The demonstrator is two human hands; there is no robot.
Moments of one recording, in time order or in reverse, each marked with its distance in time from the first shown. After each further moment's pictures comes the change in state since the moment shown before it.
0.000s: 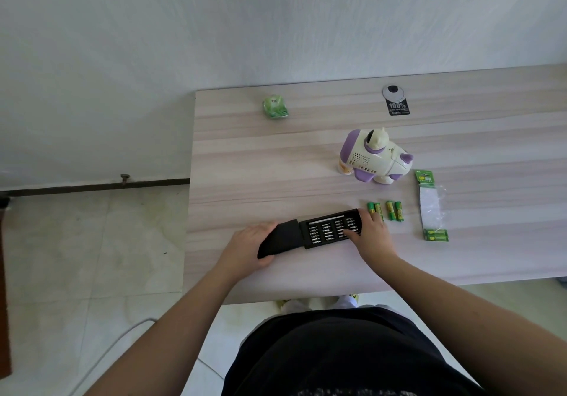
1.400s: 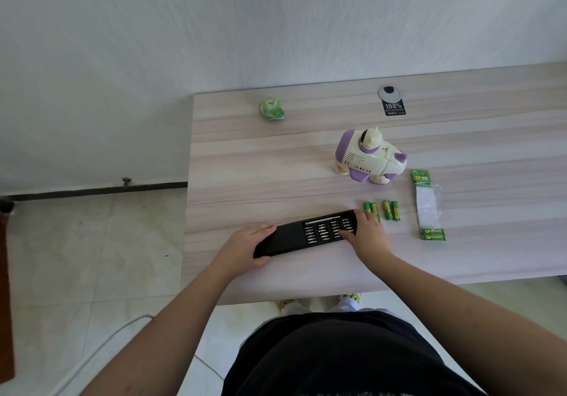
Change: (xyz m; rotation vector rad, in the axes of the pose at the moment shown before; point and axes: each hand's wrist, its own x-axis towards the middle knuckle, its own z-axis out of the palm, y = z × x) left_hand 0.004 -0.005 0.001 -0.069 -0.006 0.044; right_hand 0.002 0.001 0.000 -0.013 -0.016 -0.012
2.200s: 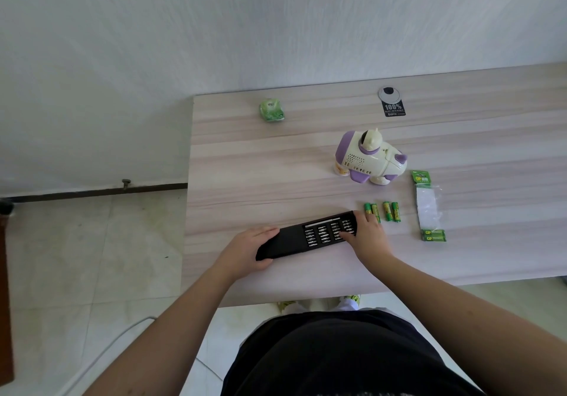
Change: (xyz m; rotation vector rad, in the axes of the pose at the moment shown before) left_hand 0.001 0.008 -0.003 -0.009 -0.016 0.019; right_hand 0.000 -0.001 0.000 0.007 -0.016 0.017
